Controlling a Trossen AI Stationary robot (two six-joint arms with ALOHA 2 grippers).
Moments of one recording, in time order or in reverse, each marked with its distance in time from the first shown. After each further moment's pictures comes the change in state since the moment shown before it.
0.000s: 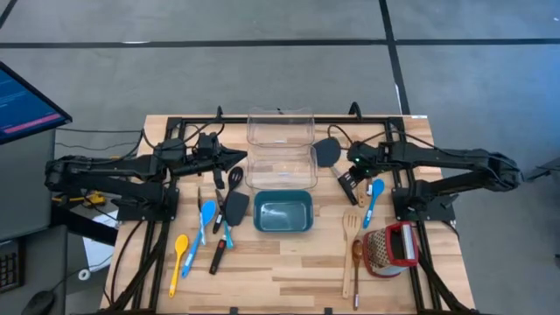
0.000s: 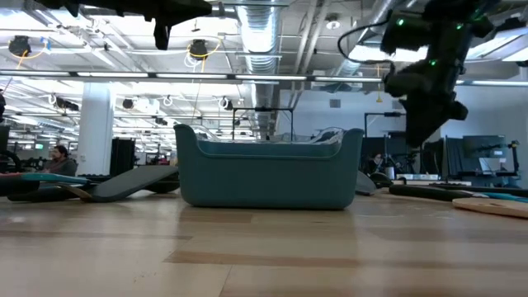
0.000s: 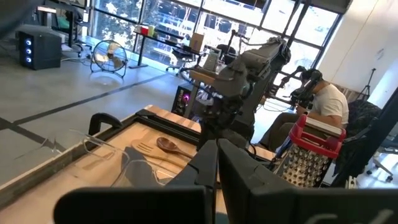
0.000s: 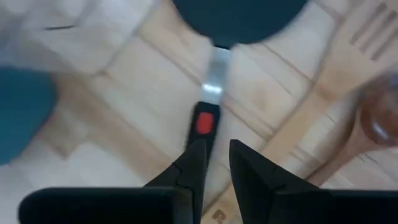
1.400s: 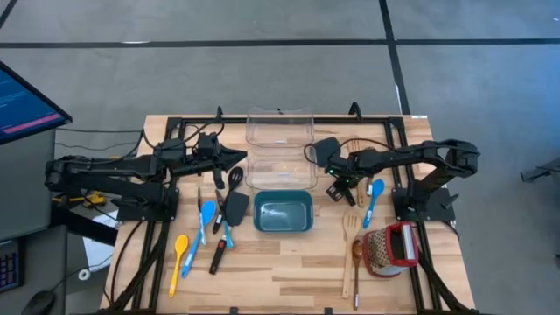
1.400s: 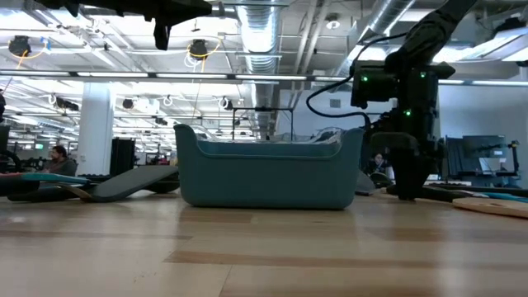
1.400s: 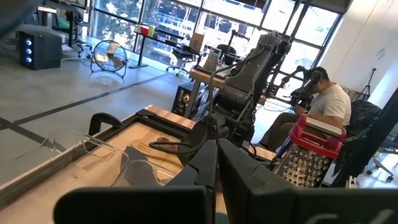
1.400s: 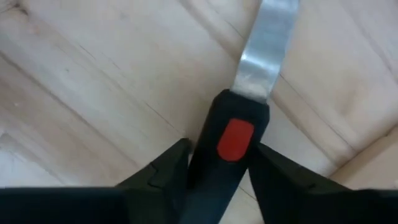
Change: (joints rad) left arm 0.000 0.000 0.000 -0.001 0.001 0.000; right arm 0.027 0.418 -0.003 0.197 -0.055 -0.059
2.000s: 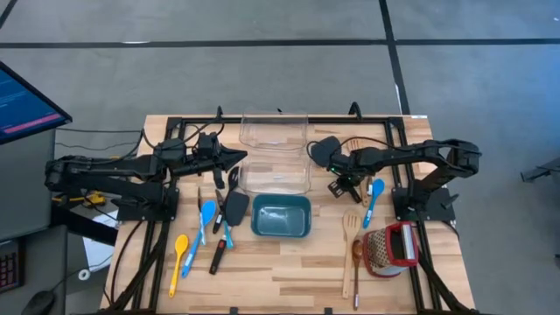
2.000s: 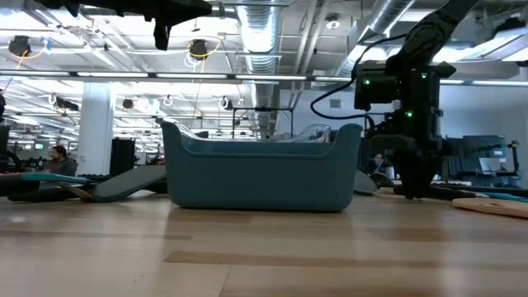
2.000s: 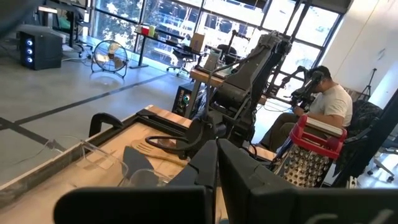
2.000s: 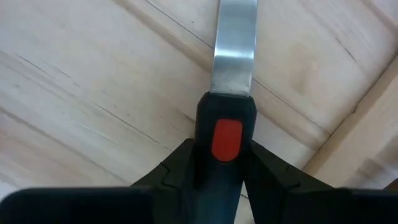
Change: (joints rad) left arm 0.000 0.000 0.000 0.000 -0.006 0.000; right arm -0.021 -0.013 0.002 -0.062 0.015 0.113
